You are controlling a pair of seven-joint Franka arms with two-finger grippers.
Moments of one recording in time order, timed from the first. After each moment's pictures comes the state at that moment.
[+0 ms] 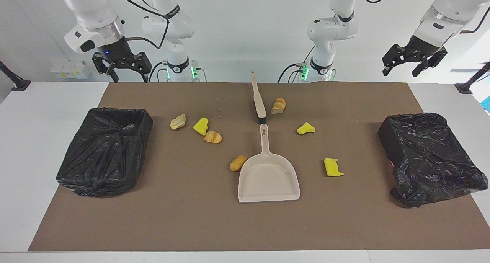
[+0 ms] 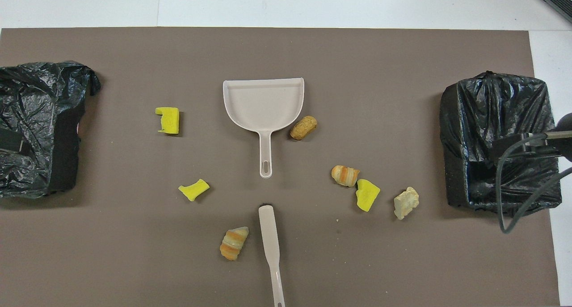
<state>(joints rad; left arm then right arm) 0.05 -0.01 -0.05 -1.43 -0.01 1.36 0.08 -0.04 -0.08 0.04 -1.63 -0.01 1.51 0.01</state>
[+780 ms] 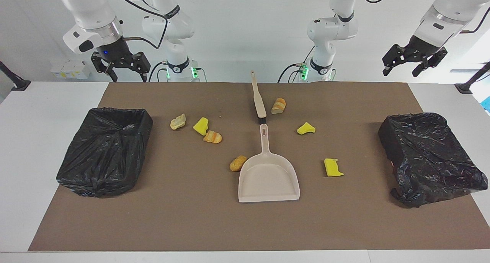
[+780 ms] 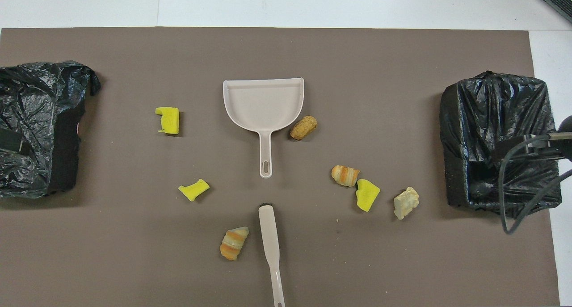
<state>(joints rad) 0.05 -0.01 -0.06 -1.43 -0.01 1.36 0.08 -0.05 -0.08 0.05 -1.63 -0.01 1.50 0.01</state>
